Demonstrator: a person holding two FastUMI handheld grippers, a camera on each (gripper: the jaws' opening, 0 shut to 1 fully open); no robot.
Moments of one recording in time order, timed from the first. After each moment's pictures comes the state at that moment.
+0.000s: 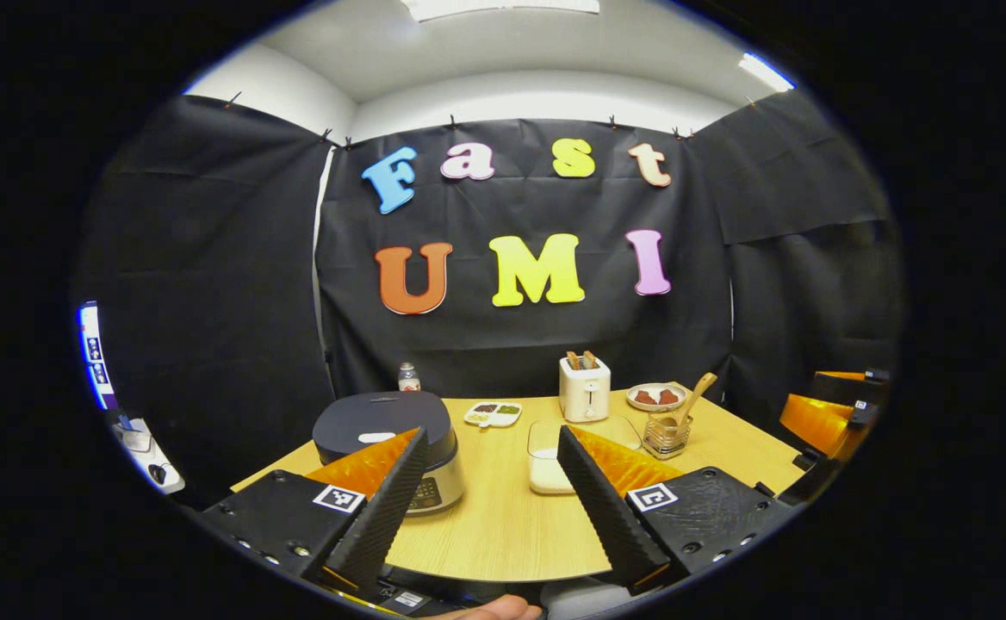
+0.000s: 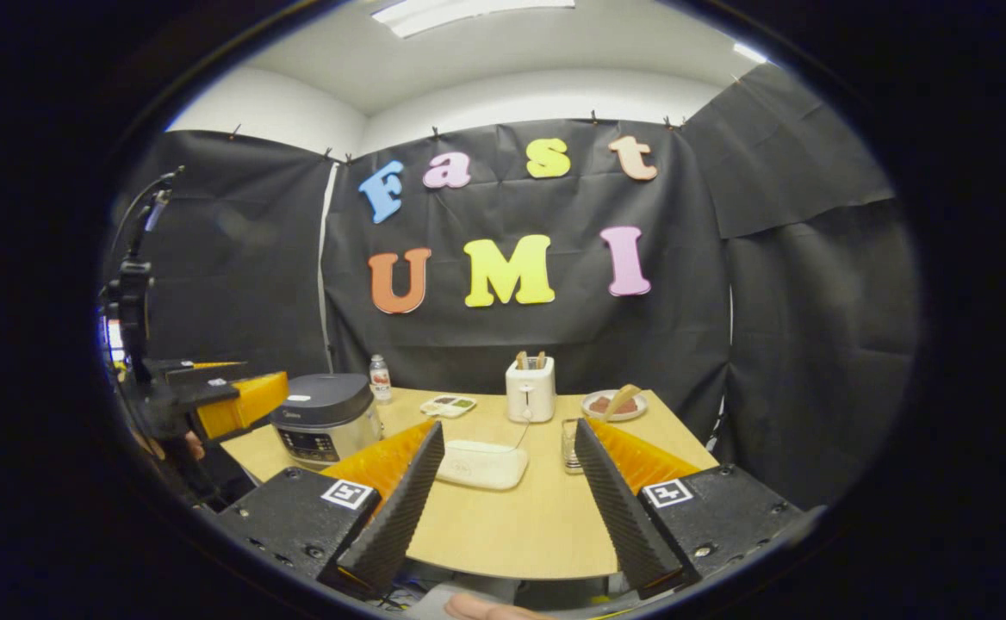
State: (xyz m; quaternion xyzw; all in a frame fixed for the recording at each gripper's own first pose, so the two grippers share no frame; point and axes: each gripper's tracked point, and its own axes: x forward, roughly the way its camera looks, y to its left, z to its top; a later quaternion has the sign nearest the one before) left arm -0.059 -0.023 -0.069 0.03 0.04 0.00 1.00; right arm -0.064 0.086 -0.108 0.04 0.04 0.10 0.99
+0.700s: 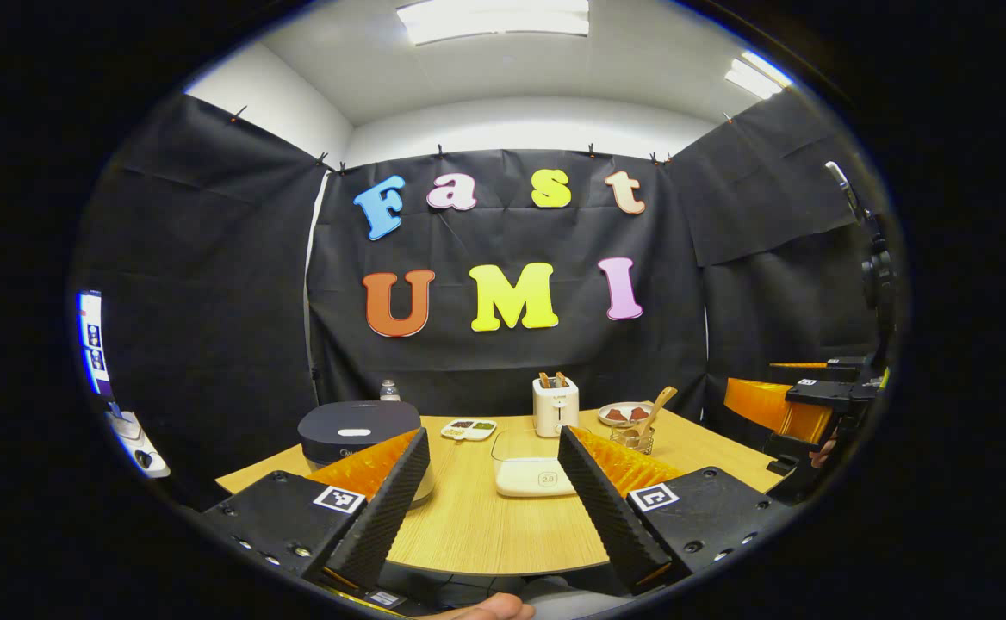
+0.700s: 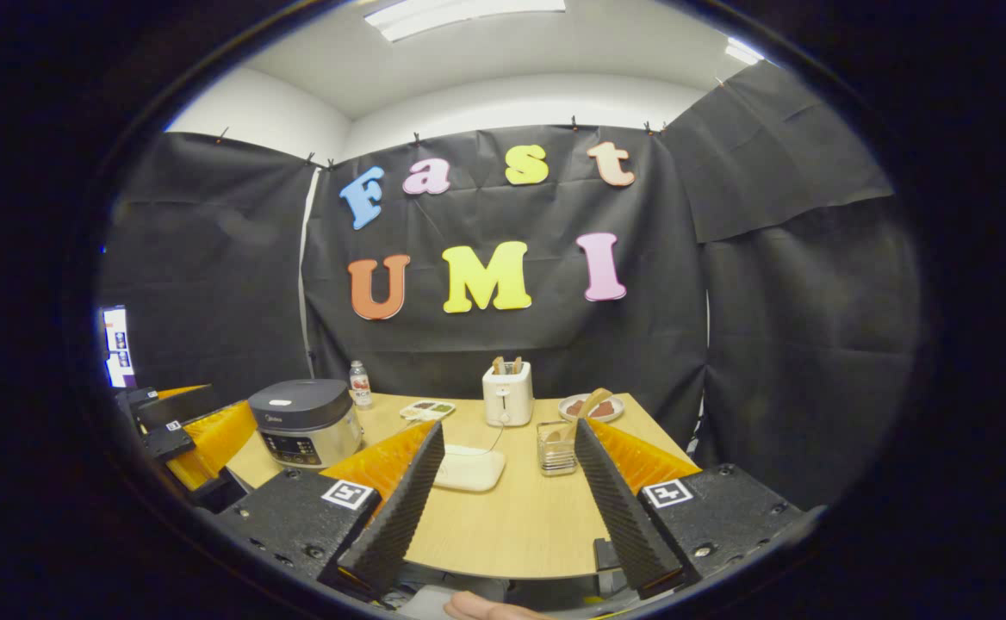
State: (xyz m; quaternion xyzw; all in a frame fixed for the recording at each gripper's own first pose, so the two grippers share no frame) left arm -0.101 -0.055 -0.065 0.01 -0.02 -0.01 1.00; right arm -0.069 0.061 -0.108 0.04 0.04 0.07 1.00
